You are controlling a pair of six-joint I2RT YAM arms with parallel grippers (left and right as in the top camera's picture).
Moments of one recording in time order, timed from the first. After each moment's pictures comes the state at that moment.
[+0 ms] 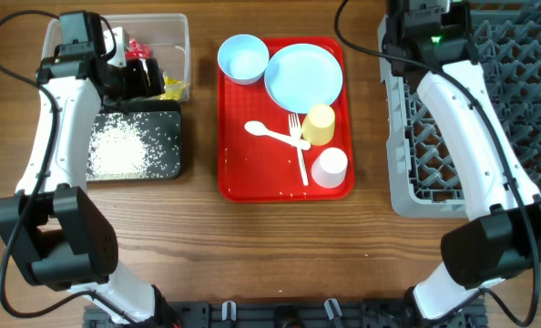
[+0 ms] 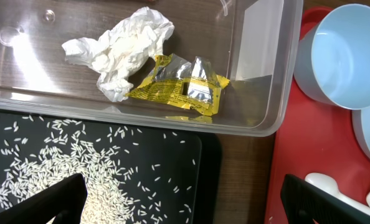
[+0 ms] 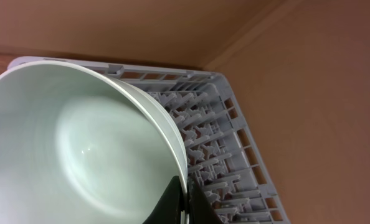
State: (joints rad) left arm 0.13 1.83 1.55 -0.84 0.16 -0.10; right arm 0.22 1.81 1.79 -0.76 0.93 -0.09
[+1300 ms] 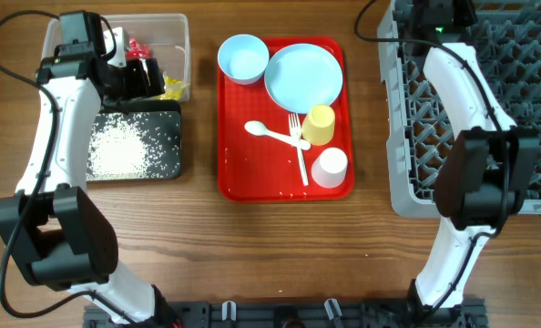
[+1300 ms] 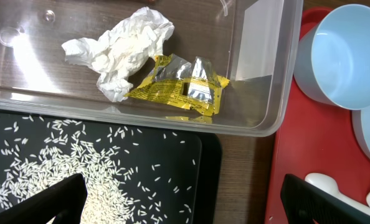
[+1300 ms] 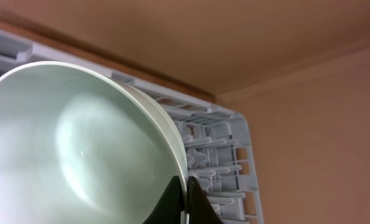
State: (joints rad) left arm 0.13 1.83 1.55 -0.84 0.16 -0.10; right arm 0.03 2.14 1.79 -0.25 0.75 -0.62
